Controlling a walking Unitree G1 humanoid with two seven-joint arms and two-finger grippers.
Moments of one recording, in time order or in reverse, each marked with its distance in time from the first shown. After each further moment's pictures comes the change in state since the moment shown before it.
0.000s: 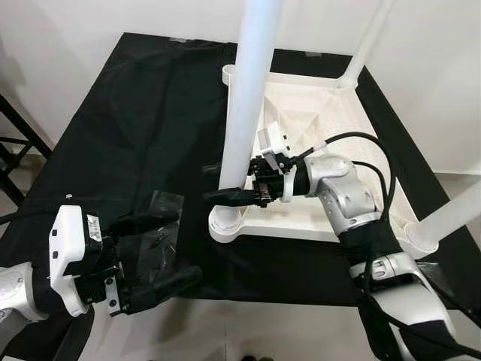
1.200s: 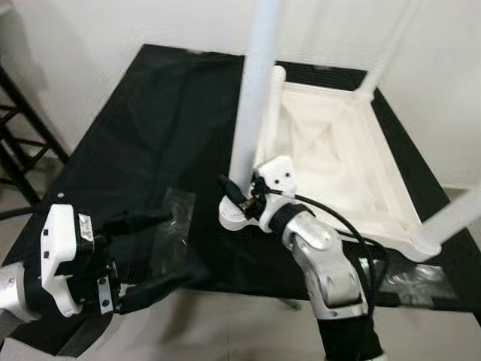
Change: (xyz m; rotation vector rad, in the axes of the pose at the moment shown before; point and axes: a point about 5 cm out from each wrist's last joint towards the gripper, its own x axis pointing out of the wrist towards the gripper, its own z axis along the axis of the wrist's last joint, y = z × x) left arm -0.004 0.000 0.000 -0.003 0.004 0.002; right arm 0.012 0.033 -0.038 0.136 0.086 -0.867
